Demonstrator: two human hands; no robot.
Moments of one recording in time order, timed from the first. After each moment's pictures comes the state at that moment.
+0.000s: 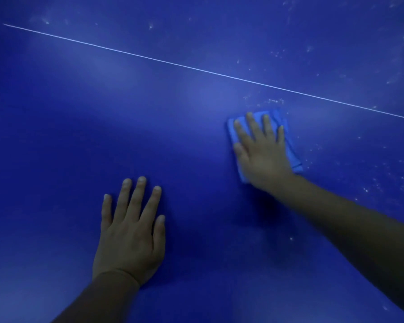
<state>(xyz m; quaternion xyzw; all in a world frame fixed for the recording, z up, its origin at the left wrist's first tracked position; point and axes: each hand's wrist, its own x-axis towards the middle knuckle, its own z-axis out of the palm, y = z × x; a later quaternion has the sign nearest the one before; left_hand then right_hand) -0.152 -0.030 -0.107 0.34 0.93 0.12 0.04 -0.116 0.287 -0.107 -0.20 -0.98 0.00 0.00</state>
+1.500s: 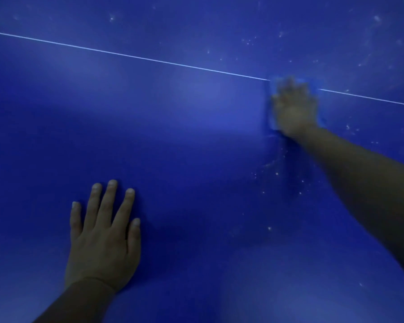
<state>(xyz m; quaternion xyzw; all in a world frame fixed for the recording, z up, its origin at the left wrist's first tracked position) -0.152 -0.025 -0.104 0.34 0.94 0.09 0.03 -0.102 0.448 -0.099 -0.35 -0.94 -0.05 -0.04</state>
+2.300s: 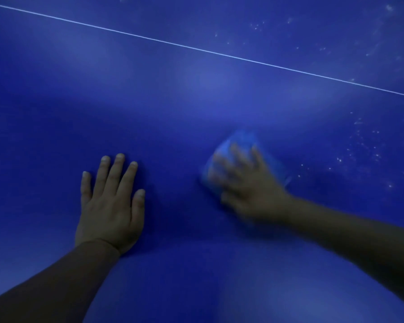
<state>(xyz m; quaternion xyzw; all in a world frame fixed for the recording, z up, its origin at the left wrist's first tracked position) -0.152 -0.029 -0.103 0.33 0.93 0.14 0.06 -0.005 0.260 -0.103 0.07 -1.00 0.00 -0.03</state>
